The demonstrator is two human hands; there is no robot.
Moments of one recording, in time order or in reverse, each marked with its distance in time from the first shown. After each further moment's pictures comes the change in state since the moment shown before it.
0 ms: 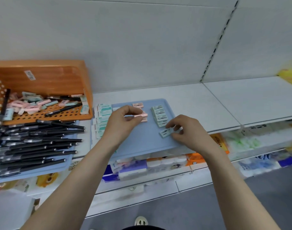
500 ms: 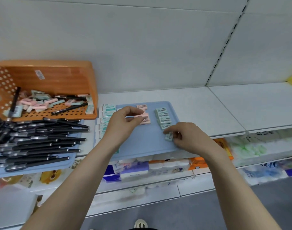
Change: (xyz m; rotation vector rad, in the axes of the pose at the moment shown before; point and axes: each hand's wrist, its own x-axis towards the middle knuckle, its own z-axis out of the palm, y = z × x) left_hand -0.001 0.000 -0.005 0.032 0.031 -0.001; right_hand 0.005 -0.013 -0.004 -0.176 -0.199 0.046
